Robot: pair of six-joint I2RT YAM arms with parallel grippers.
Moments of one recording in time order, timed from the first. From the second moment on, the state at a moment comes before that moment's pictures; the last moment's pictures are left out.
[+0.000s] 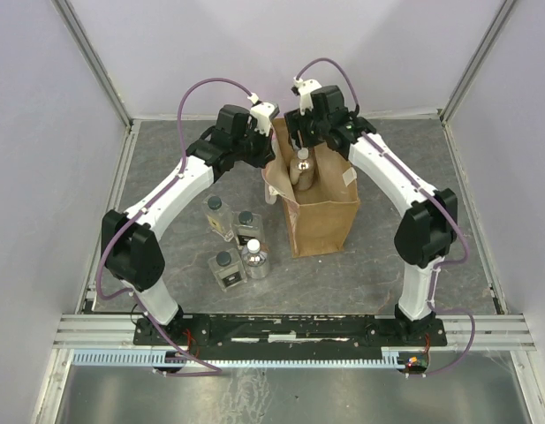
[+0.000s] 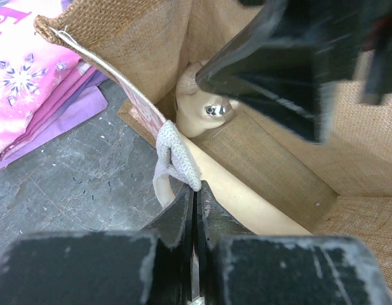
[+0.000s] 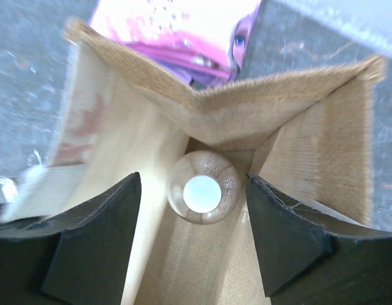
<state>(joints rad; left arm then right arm) -0.50 1.71 1.55 -0.41 0.24 -0.01 0.49 1.95 1.85 -0.51 -0.01 0.02</state>
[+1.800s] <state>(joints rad) -0.50 1.79 1.66 -0.48 0.22 -0.01 1.20 1.42 1.16 -0.37 0.22 0.25</state>
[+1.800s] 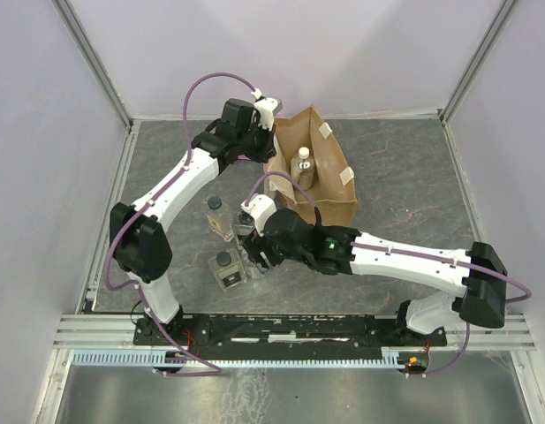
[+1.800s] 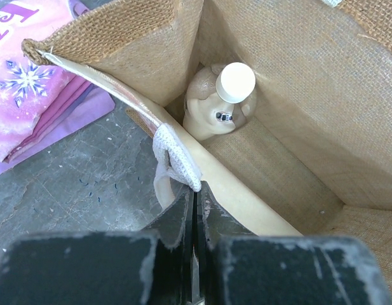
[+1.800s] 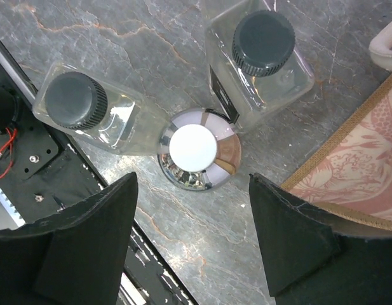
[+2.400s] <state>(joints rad) -0.50 1.74 1.63 -0.49 0.21 -0.01 1.20 1.47 1.09 -0.24 0.23 0.30</state>
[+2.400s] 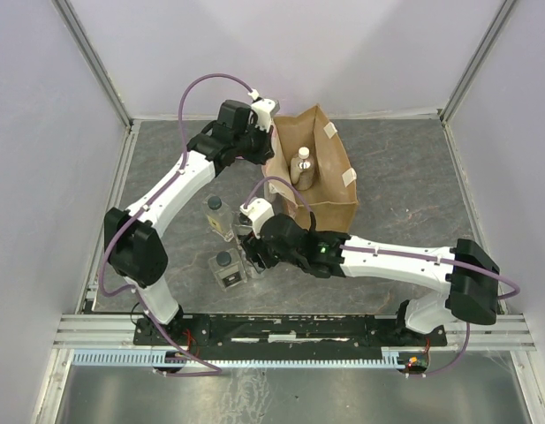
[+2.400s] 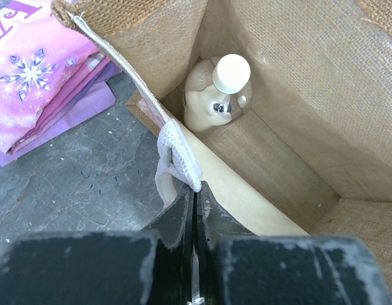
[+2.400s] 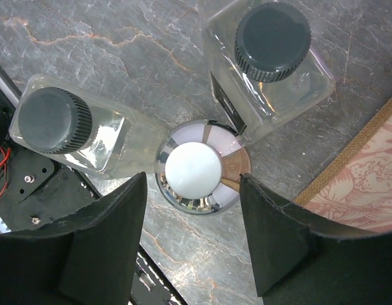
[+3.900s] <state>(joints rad) -0.48 1.71 1.60 -0.49 0.22 -0.01 1.20 1.53 1.10 -0.17 0.29 0.24</state>
